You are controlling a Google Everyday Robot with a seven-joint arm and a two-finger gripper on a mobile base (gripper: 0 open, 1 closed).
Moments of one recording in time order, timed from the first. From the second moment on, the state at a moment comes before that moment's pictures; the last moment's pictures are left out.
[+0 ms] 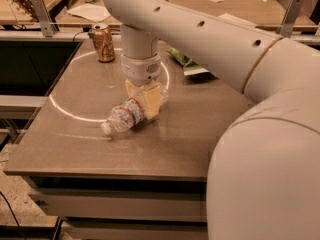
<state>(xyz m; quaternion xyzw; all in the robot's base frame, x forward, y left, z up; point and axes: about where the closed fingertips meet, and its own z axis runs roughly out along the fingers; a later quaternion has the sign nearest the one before) 0.569 0.030 0.829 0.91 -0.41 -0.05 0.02</state>
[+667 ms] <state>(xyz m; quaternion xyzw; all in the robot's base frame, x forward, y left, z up) 0.554 -0.021 0.931 0.86 -0.50 -0.03 -0.13</state>
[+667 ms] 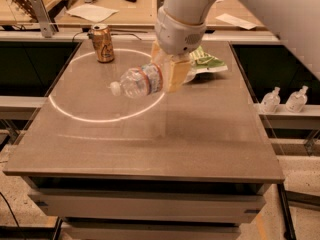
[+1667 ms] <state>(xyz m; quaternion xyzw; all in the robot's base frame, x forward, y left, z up) 0.554 -0.073 0.982 0.73 -0.52 -0.12 -0.41</state>
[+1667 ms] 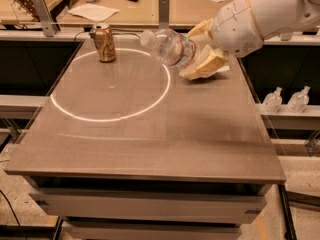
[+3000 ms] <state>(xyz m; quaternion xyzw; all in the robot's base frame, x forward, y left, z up) 0.549 -0.040 1.017 0.61 -0.44 -0.29 -0.59</state>
